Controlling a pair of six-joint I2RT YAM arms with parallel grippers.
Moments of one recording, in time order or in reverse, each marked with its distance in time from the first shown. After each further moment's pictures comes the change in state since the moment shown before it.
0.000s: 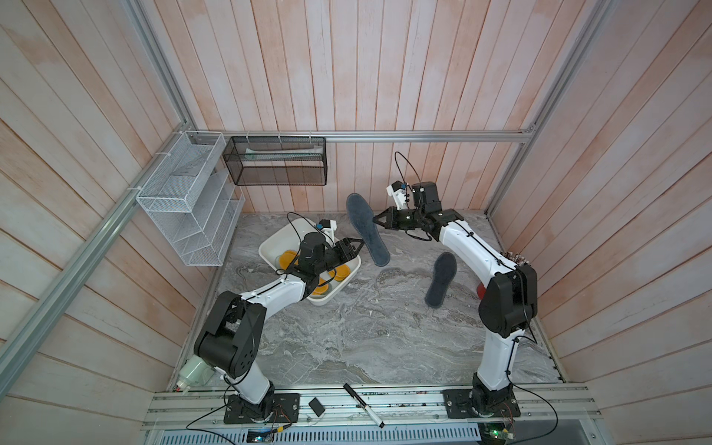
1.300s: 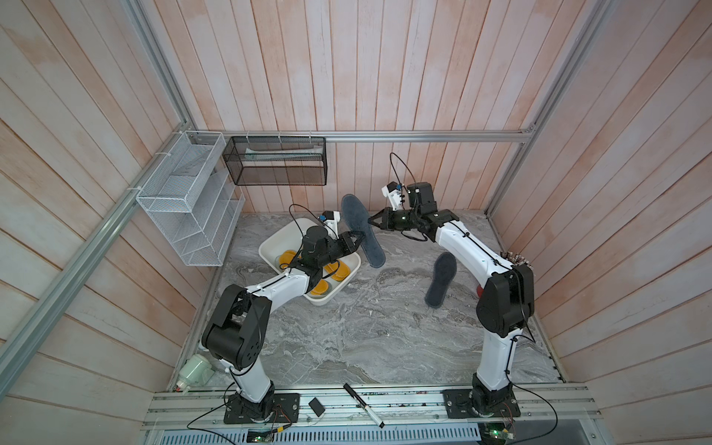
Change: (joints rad) left arm -0.005 0.050 0.075 0.049 0.002 0.033; right arm 0.026 0.011 0.010 0.013 -0.004 0.027
